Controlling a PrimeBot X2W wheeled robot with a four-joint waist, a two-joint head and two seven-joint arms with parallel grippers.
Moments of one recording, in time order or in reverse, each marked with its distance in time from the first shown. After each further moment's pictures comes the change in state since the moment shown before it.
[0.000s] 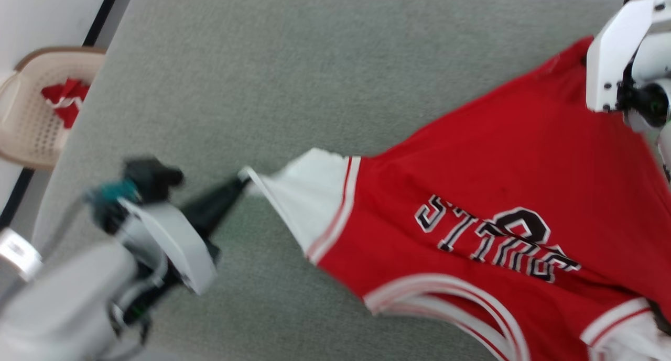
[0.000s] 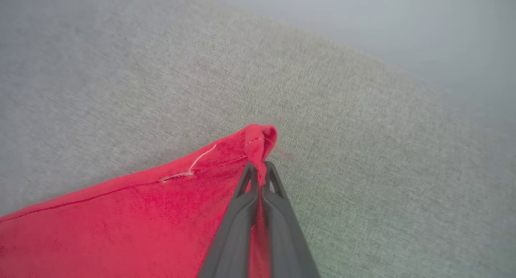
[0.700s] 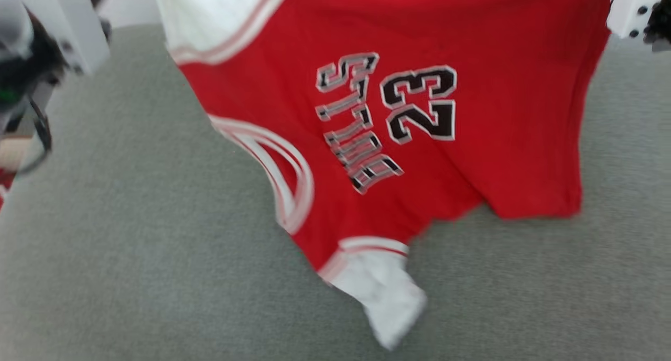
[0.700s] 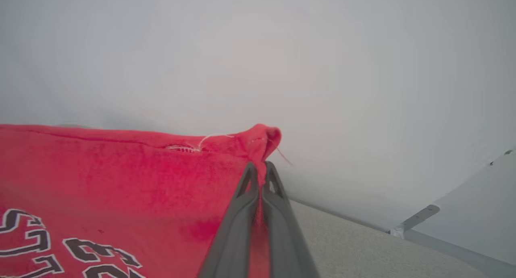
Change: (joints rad) left arm -0.563 0.054 0.137 0.116 -0.062 0.049 0.447; right arm -0.018 -0.059 -0.035 -0.349 0.073 0.000 -0.095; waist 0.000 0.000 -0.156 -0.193
